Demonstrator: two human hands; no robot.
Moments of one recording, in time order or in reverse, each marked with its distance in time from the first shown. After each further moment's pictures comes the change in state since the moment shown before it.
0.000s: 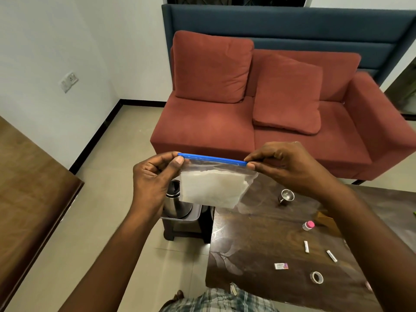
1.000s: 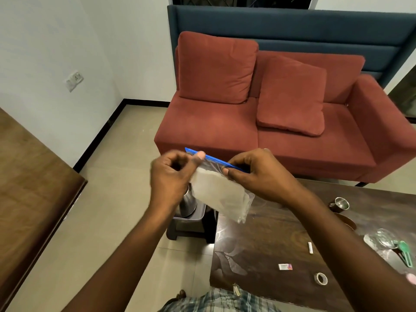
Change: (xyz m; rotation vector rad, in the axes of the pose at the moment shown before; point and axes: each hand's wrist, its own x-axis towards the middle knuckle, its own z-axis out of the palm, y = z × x) left_hand -0.002 0.006 0.008 0.278 0.061 0.050; right_hand 0.024 -0.045 0.060 0.076 -0.069 0.214
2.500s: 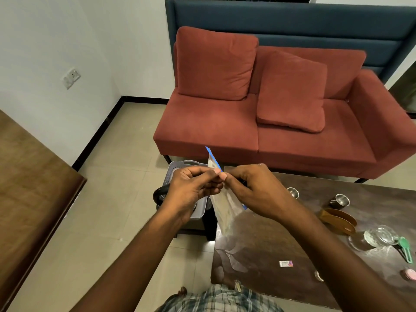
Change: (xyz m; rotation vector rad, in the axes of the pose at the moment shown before) left_hand -0.011 -0.013 0.017 -0.347 -0.346 -0.440; right_hand -0.018 -0.001 0.029 -0.021 0.015 -0.024
